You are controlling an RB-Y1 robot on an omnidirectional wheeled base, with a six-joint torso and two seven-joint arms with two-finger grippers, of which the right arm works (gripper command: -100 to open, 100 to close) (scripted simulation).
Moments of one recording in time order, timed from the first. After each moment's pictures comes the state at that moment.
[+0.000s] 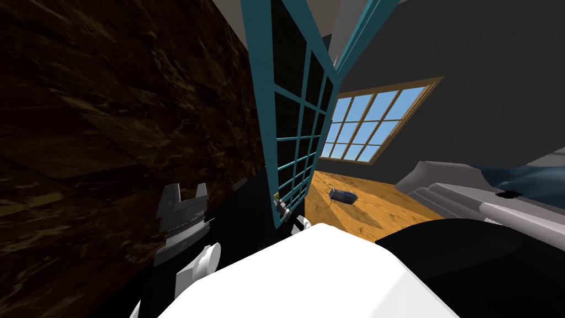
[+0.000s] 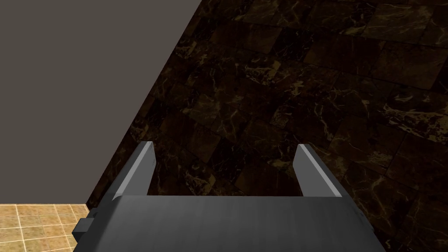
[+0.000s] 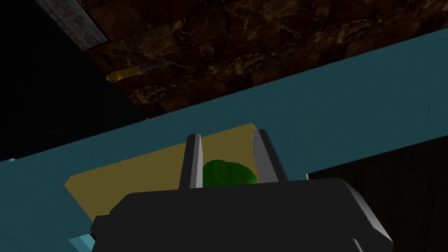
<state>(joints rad) -0.15 -0.04 0.47 -0.61 0.10 -0.93 -0.41</state>
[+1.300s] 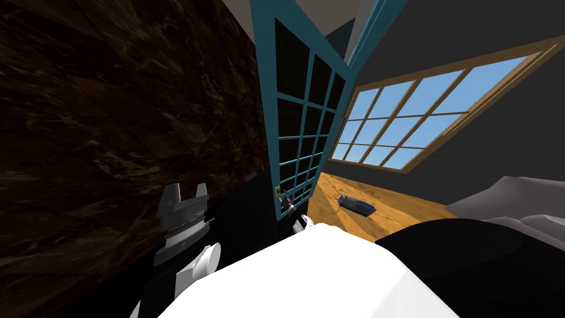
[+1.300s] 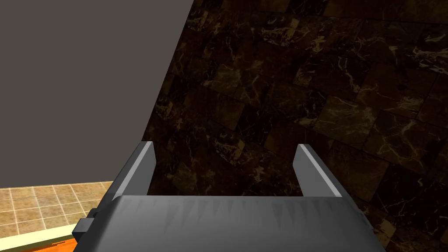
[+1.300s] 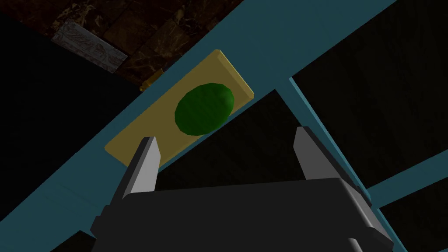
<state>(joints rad) -0.15 -0.05 0.34 -0.59 -0.06 -0.92 -0.69</state>
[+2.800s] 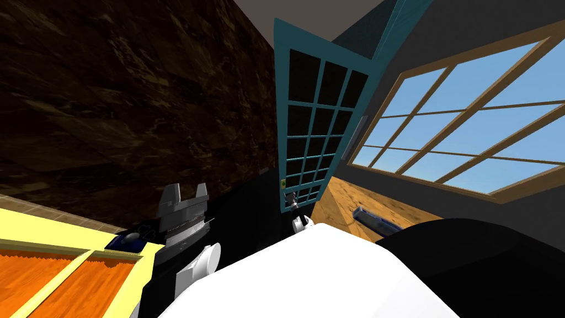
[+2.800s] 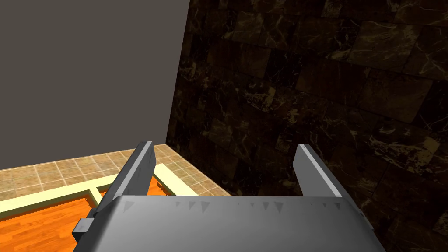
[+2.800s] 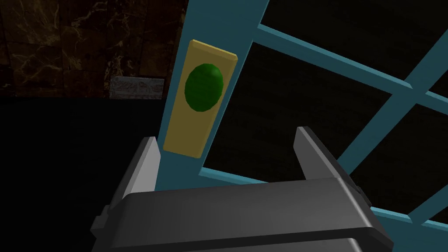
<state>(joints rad) -0.13 -0.01 0.19 -0.61 -0.26 -0.89 -1.06</state>
